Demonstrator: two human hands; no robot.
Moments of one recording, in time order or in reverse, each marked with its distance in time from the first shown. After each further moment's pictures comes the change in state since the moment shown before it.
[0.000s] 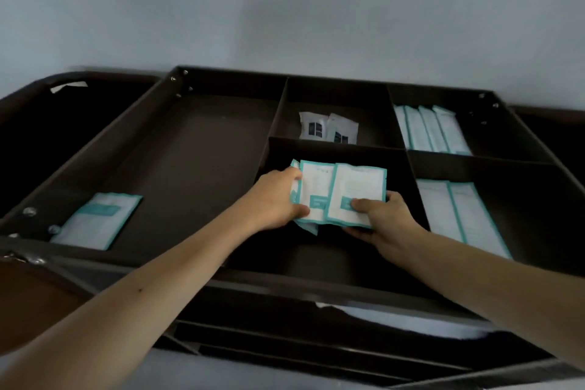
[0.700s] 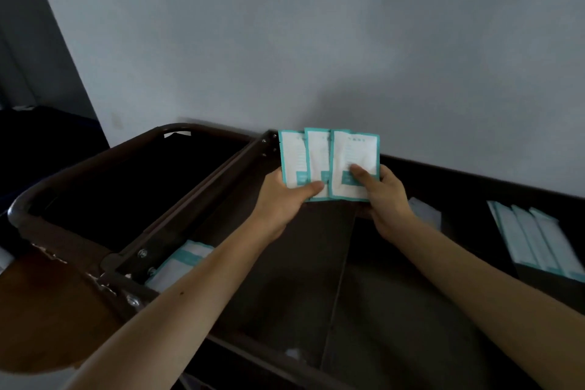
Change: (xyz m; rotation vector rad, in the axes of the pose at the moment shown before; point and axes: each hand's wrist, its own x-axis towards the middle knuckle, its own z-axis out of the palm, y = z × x) left_hand 0.016 -0.082 -0.090 -1.066 0.550 0.025; right_hand 0.037 -0.071 0.164 -0.041 -0.374 -0.417
